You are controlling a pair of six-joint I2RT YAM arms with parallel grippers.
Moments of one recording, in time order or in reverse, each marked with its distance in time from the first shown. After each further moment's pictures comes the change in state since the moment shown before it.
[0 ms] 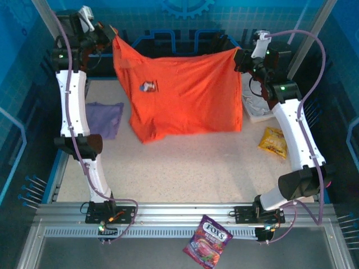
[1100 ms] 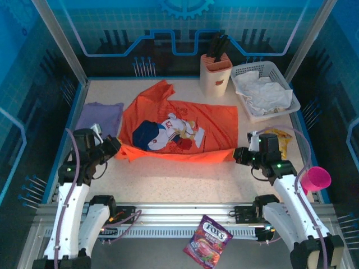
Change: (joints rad) left arm -0.063 -1.405 -1.934 0.062 -0.183 -0.026; right arm -0.032 -0.760 -1.210 -0.261 -0.158 0.136
